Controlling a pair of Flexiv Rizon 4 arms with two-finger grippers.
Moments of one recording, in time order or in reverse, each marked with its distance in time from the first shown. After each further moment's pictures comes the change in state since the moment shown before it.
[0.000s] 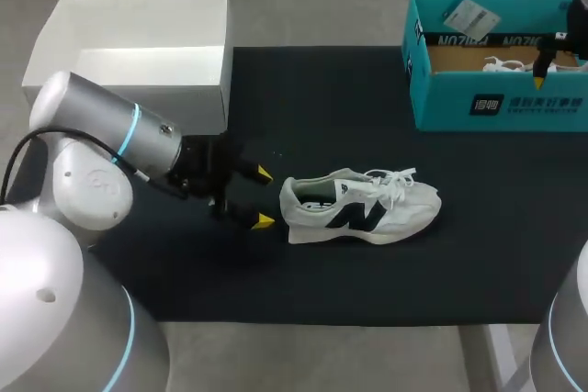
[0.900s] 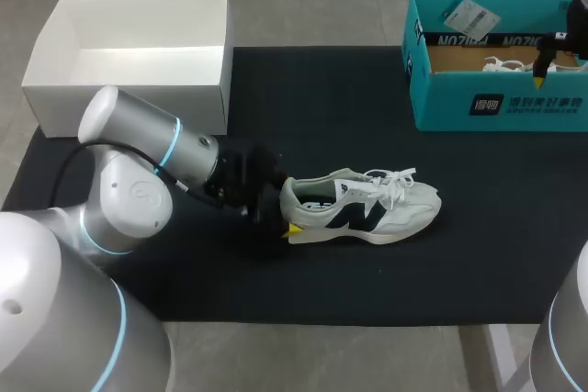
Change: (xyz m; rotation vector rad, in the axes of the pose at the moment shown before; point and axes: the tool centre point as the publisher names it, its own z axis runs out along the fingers) left arm -0.006 0.002 0.065 0.004 0.031 -0.003; right arm 0.000 0.000 0.000 0.000 0.000 0.000
